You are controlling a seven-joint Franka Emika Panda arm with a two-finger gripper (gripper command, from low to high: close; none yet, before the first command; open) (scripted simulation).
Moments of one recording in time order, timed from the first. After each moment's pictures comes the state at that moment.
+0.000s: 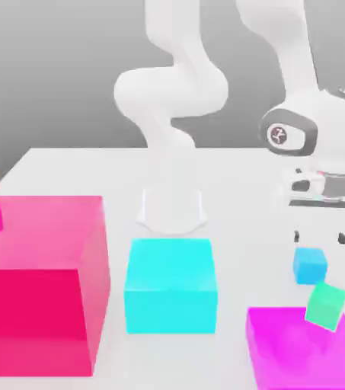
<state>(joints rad) 0.29 0.12 0.55 -2.81 -0.26 2.91 1.99</state>
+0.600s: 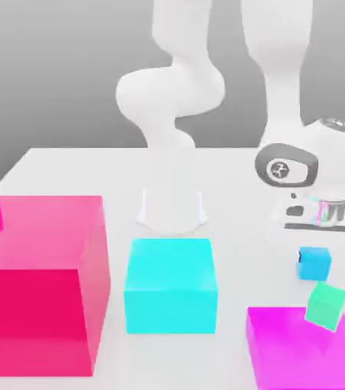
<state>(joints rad) 0.39 0.16 0.45 -2.80 -0.31 2.94 2.03</state>
